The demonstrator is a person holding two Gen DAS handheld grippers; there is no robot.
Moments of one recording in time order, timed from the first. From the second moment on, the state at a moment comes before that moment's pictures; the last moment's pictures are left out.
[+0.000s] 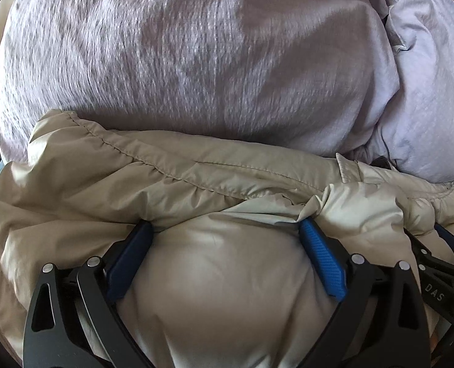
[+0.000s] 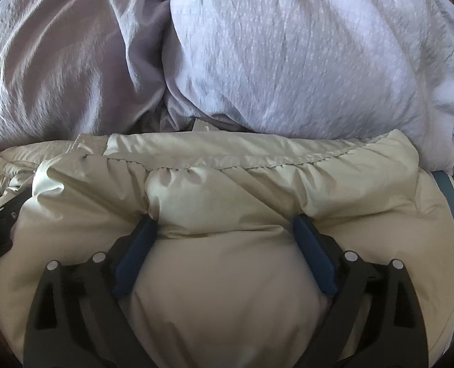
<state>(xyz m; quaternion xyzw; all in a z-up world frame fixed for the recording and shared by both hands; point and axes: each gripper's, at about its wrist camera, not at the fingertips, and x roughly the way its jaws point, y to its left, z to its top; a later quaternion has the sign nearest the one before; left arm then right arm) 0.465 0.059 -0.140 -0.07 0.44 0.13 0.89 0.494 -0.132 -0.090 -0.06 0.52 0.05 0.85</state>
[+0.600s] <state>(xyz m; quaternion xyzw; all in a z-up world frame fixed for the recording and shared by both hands) 0.374 0.135 -0.063 -0.07 0.43 0.15 0.89 0.462 -0.231 -0.023 0.00 0.53 0.00 0.85</state>
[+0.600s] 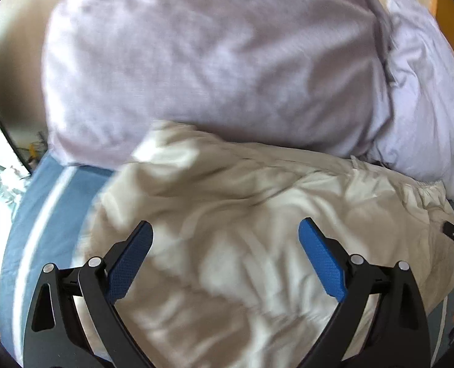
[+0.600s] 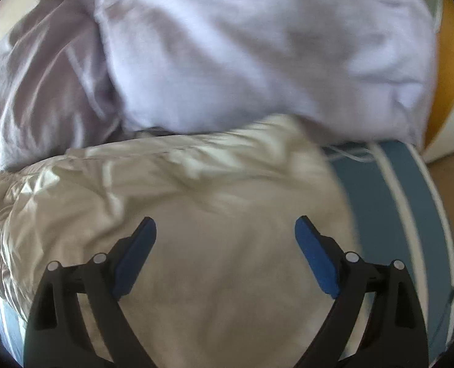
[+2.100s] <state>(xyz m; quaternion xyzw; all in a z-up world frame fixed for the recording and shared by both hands) 0.293 0.237 -0.079 -0.35 0.41 0.13 0.83 0.384 -0.346 -0.046 0.34 0.58 0.03 0.74</state>
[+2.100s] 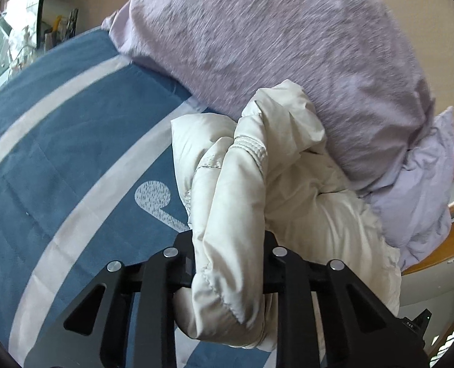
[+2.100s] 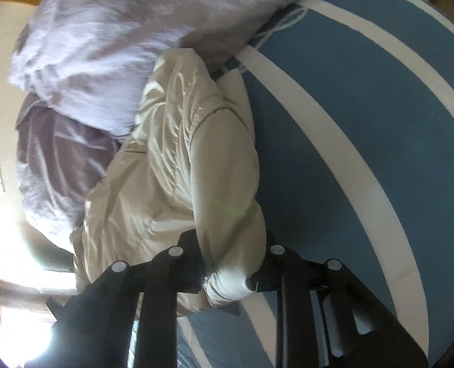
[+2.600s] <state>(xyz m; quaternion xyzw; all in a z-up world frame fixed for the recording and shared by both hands) 0.160 0.251 -0.060 -0.36 0.40 0.14 0.83 0.286 -0.328 -0.024 0.28 0.61 0.10 0.74</state>
